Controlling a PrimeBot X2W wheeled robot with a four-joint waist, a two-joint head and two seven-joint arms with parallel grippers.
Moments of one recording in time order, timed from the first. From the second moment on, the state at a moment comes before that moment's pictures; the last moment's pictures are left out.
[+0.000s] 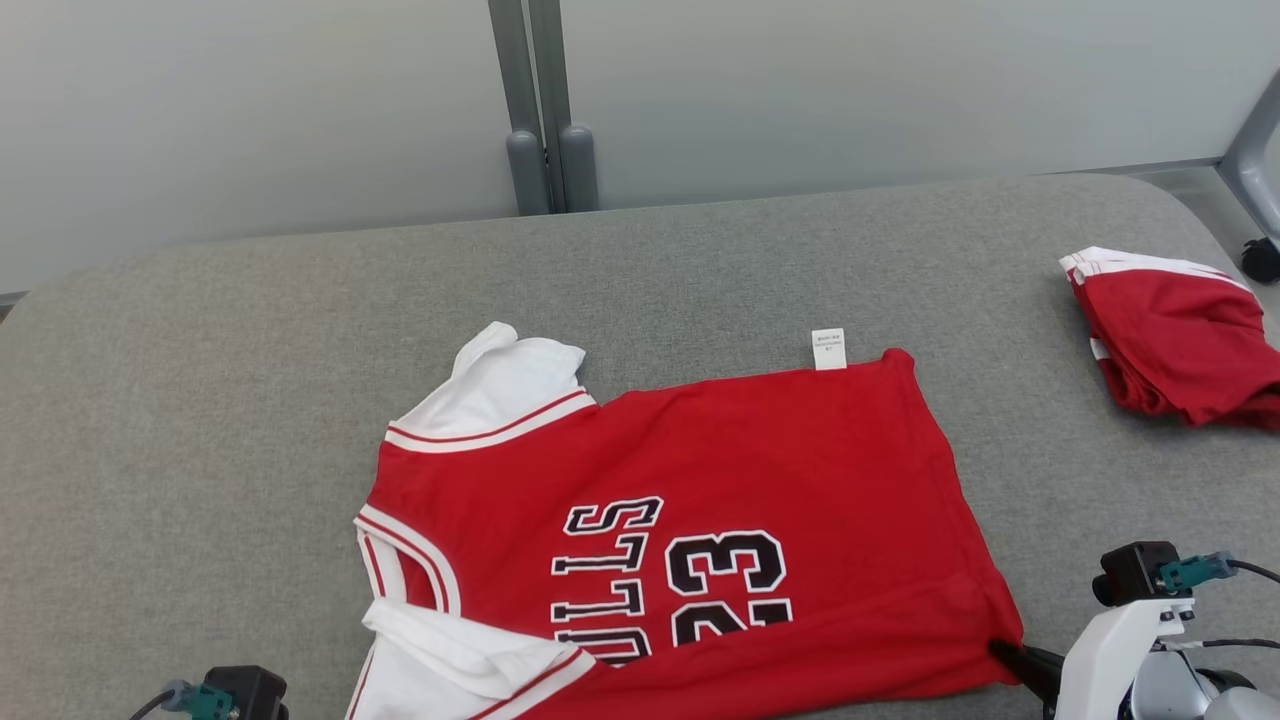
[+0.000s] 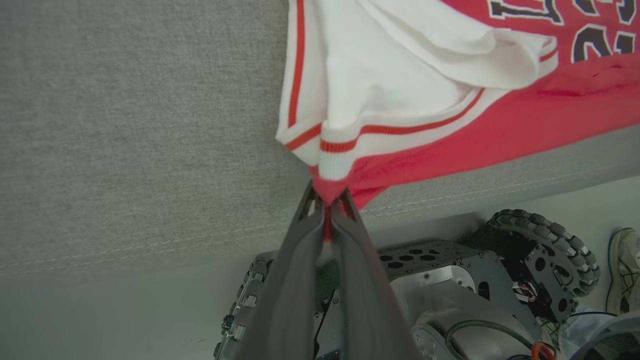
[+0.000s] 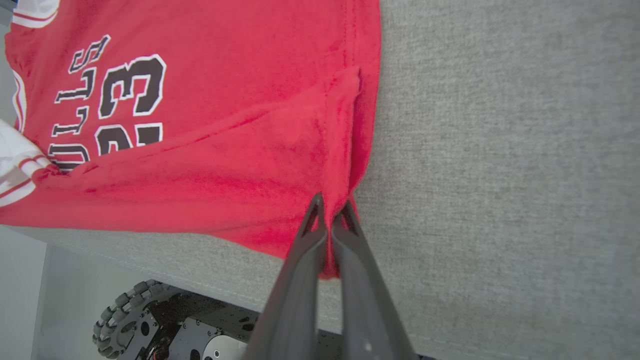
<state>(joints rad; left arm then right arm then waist) -0.07 0.83 -0.88 -0.05 -1.21 0.31 0.30 -0.06 -0.52 0.42 0.32 0.92 0.13 0.34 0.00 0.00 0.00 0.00</state>
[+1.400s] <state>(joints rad) -1.06 0.55 -0.94 0.50 -0.93 -0.11 0.57 -0.70 -0.36 0.32 0.50 0.71 0.13 0.30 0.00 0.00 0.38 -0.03</state>
